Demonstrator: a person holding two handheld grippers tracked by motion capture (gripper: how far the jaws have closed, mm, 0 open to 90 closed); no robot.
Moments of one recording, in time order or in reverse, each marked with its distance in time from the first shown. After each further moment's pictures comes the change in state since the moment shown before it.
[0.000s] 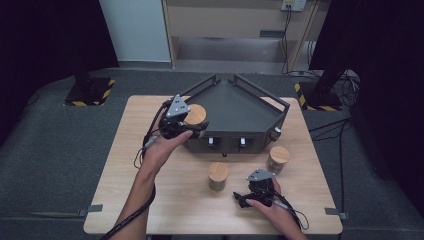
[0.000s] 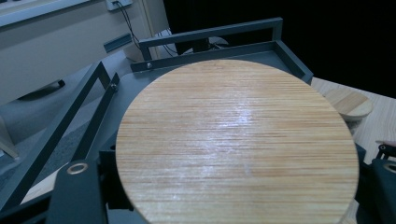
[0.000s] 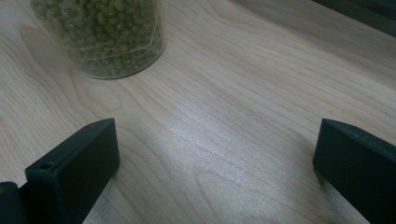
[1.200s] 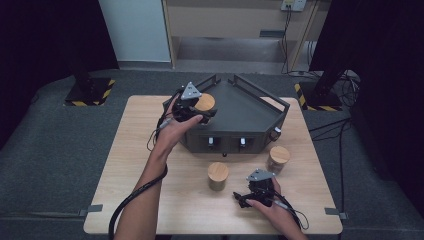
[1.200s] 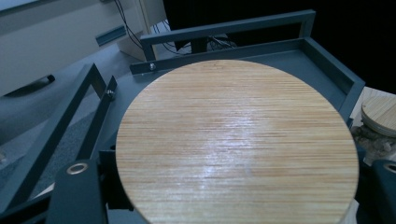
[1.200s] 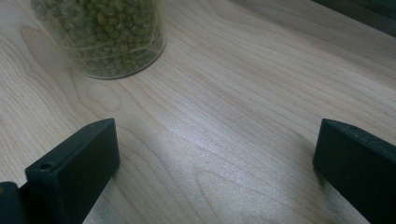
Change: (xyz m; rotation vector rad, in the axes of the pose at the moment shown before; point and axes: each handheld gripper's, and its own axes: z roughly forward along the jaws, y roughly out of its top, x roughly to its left) left arm 0.034 0.011 0.063 0.050 -0.024 0.005; right arm 0.000 0.000 0.000 0.000 0.000 0.000
